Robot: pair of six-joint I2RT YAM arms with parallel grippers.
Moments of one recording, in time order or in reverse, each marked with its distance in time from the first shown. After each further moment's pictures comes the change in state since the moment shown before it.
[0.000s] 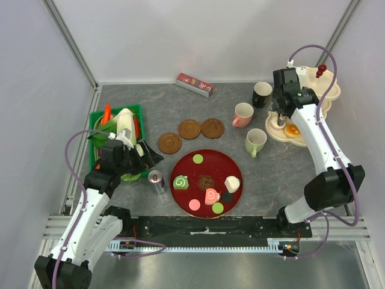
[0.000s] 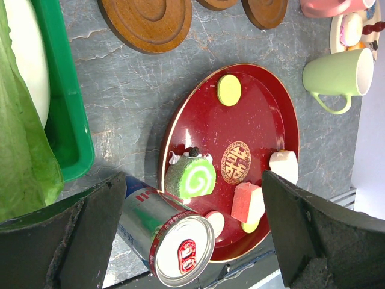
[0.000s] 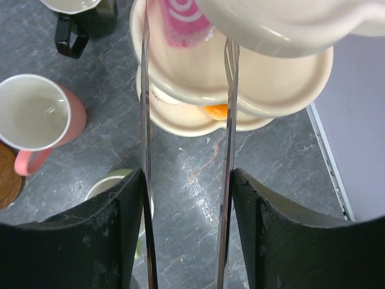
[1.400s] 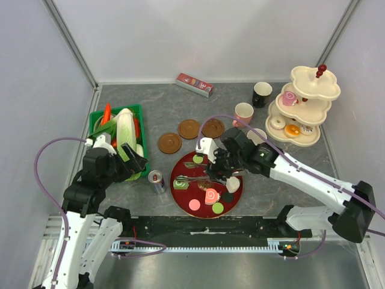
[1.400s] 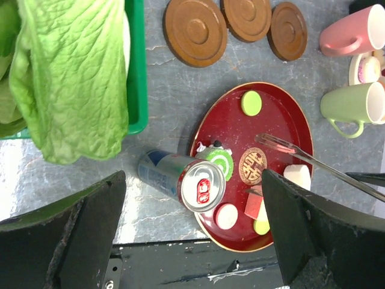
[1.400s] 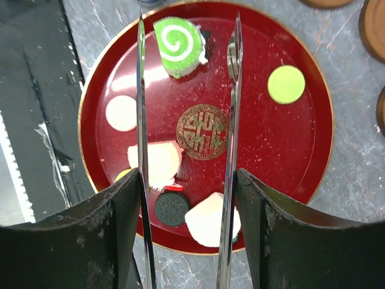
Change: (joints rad) left arm 0.000 -0.164 0.227 -0.366 -0.222 0.005; right arm 0.702 -0.358 -0.558 0.271 -0.890 -0.640
